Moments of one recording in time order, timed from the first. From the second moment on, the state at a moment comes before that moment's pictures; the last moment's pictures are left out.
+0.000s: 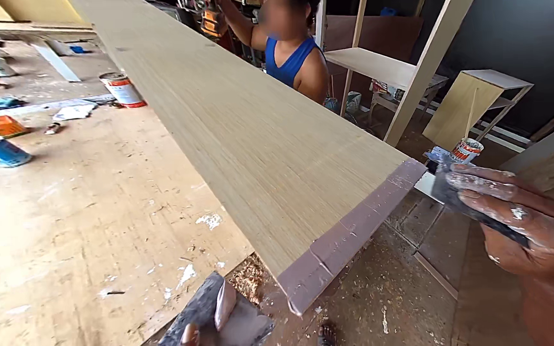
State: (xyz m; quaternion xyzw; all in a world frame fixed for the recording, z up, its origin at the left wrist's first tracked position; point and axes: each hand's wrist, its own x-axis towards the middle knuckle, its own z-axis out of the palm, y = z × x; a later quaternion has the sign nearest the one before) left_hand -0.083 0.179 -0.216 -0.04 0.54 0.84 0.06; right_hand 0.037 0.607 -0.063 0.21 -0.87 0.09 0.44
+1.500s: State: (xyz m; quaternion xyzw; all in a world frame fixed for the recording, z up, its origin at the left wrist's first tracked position) left_hand -0.109 0.055 -0.178 0.04 0.37 0.86 0.34; right_hand 0.042 0.245 -0.101 0.17 -0.89 0.30 0.29
